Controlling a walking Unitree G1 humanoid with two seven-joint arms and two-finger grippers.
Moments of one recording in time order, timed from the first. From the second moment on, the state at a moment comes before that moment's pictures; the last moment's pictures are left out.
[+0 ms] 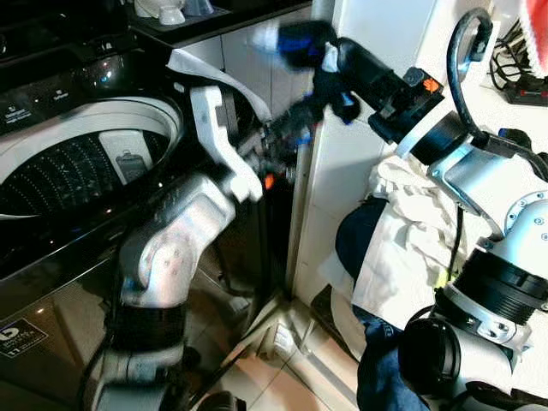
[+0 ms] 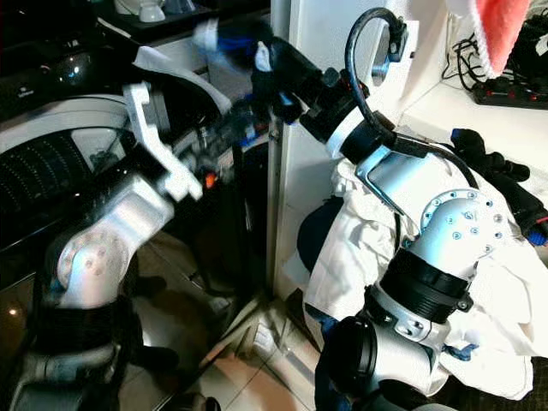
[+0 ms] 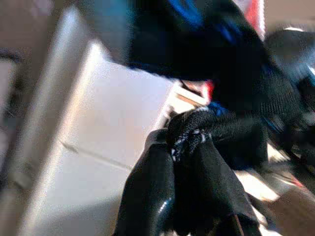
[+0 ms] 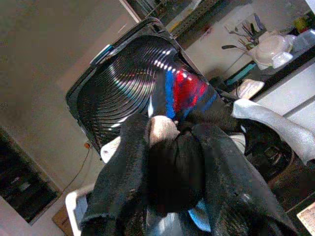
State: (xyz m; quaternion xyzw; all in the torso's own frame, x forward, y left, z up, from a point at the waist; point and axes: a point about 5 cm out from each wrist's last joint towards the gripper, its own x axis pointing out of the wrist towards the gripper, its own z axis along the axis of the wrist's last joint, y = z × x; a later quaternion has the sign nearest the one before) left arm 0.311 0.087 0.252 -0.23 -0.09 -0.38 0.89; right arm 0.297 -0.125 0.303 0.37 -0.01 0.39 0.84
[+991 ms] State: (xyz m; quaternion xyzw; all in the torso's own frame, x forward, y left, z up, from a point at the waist) left arm 0.379 0.263 0.197 0.17 0.16 0.12 0.96; right arm 0.267 -0.103 0.250 -0.02 0.10 0.41 0.91
